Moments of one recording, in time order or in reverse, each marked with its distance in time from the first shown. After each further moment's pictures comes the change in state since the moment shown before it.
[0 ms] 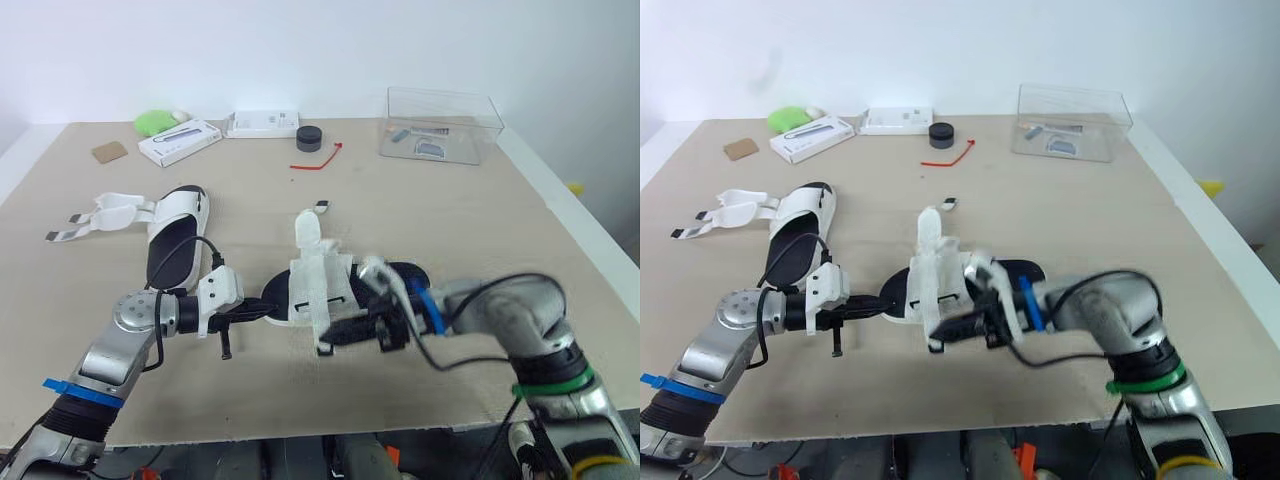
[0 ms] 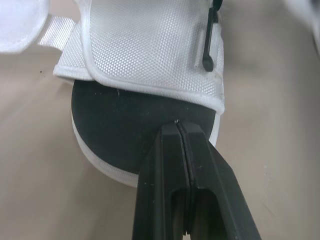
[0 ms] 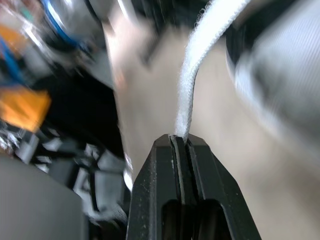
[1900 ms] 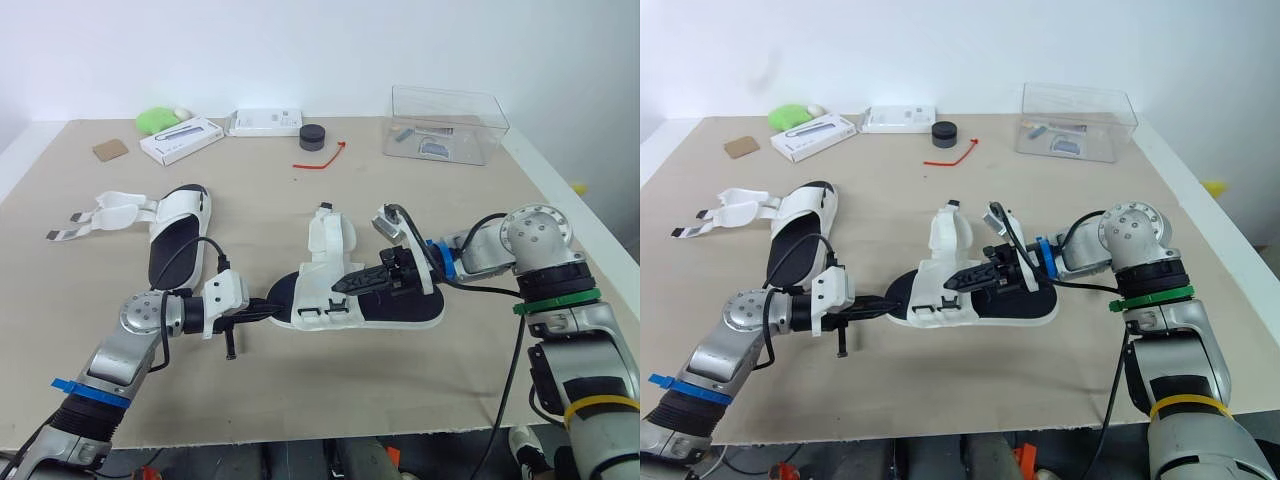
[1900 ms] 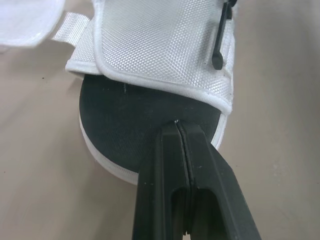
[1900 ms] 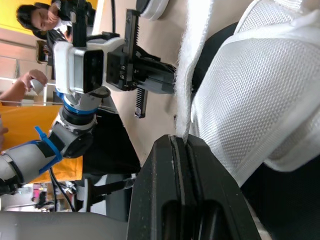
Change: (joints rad) left arm -0.003 -0.028 -0.012 0.017 0.049 -0.066 0.003; right arm -0.240 -0.044 0.082 0.521 0.380 0.184 -0.398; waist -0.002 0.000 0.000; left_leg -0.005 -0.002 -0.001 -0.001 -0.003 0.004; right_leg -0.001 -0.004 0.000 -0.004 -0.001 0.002
